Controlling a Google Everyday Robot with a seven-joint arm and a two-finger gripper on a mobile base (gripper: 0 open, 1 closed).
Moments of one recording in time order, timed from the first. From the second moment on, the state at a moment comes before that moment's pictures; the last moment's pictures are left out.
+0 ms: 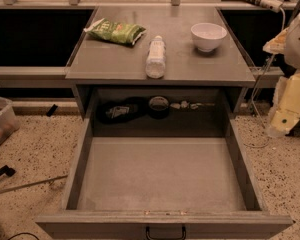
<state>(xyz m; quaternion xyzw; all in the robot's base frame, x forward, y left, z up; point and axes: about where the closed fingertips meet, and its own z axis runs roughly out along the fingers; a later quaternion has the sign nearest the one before) 0.438 -0.217 0.976 -0.60 0.78 -0.03 0.16</state>
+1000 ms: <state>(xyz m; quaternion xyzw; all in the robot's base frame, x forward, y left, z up) 0.491 -0.176 0.983 -0.64 0.74 -0.05 0.21</state>
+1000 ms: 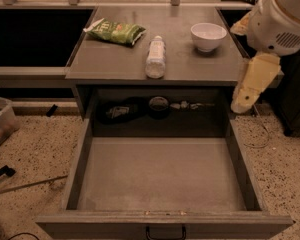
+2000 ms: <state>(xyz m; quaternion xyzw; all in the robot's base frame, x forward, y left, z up) 0.596 -0.102 1.024 -0.72 0.64 -0.06 0.26</state>
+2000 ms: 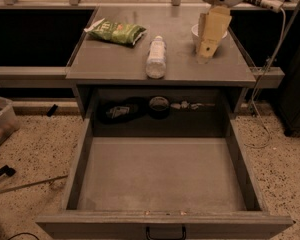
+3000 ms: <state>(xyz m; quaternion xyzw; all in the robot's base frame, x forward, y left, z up) 0.696 -0.125 1.023 -0.76 0.56 -0.12 0.29</state>
